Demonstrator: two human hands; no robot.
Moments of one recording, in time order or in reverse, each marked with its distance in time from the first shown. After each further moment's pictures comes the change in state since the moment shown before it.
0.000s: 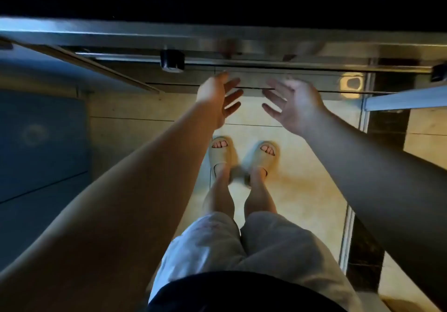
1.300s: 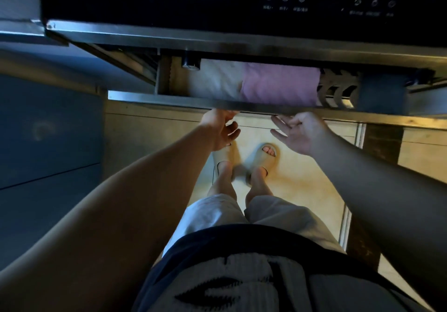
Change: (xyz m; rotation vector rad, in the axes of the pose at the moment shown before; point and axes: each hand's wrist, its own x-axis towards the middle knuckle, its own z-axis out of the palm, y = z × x) left_hand -0.064 -0.034 -0.022 -0.020 0.069 -0.194; right_hand -0.058 0.017 -0.035 0.150 0.005 0.234
